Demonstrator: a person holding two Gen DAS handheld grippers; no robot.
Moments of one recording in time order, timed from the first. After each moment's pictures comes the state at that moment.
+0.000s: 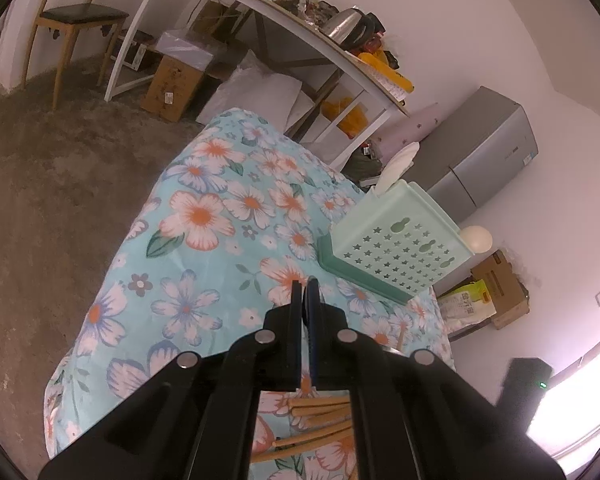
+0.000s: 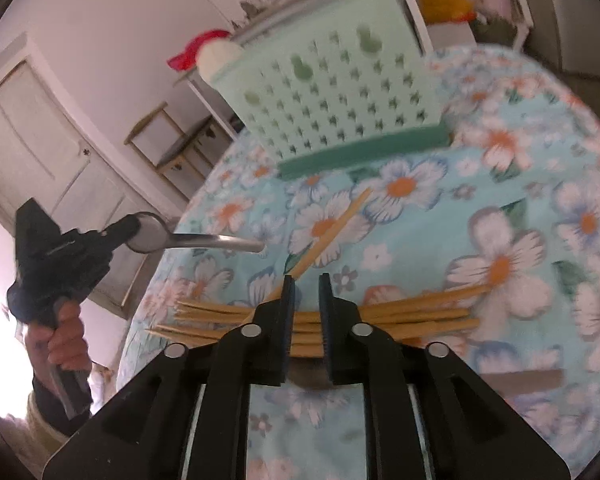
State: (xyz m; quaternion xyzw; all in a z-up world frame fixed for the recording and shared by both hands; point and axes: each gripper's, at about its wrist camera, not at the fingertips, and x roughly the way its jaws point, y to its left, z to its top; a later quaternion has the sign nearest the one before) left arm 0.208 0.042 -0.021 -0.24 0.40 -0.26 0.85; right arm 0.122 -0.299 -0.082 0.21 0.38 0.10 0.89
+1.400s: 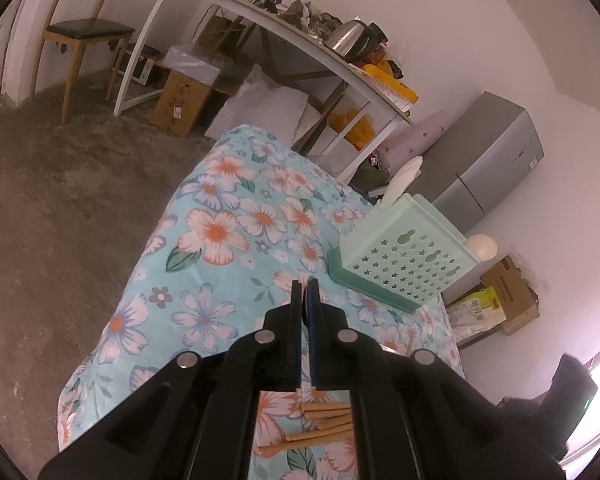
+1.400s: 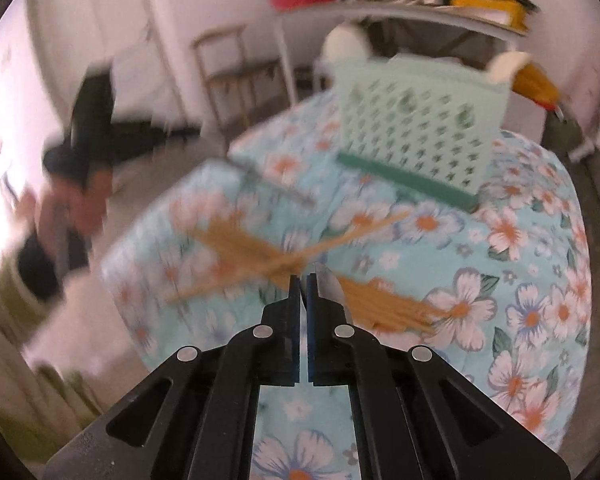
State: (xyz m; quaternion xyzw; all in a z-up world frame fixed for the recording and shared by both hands) left arm 0.202 0.052 -0.009 -0.23 0.38 -0.24 0.86; right arm 0.092 -0.295 -0.034 0.06 0.39 0.19 0.90
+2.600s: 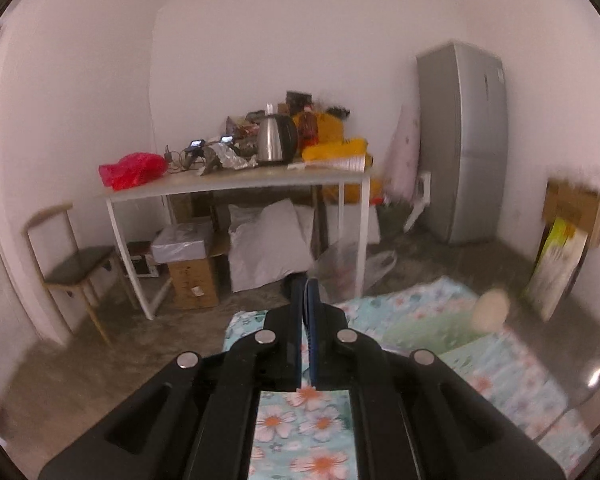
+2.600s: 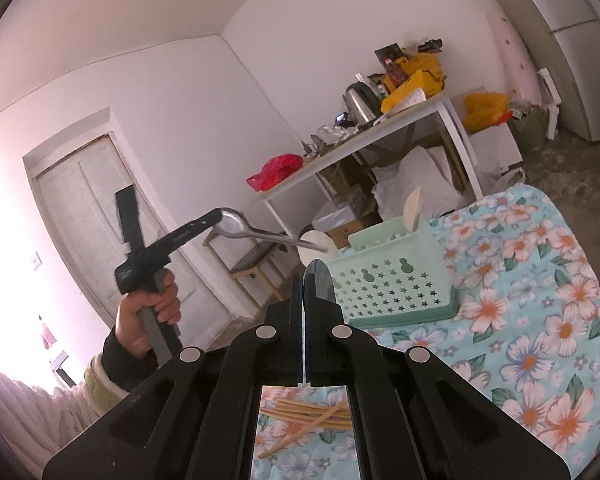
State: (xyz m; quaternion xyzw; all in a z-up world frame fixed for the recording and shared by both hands) left arm 0.237 -0.082 0.155 0.08 0.18 -0.20 0.96; right arm 0.069 -0.375 0.026 0.28 0.17 0.18 0.93
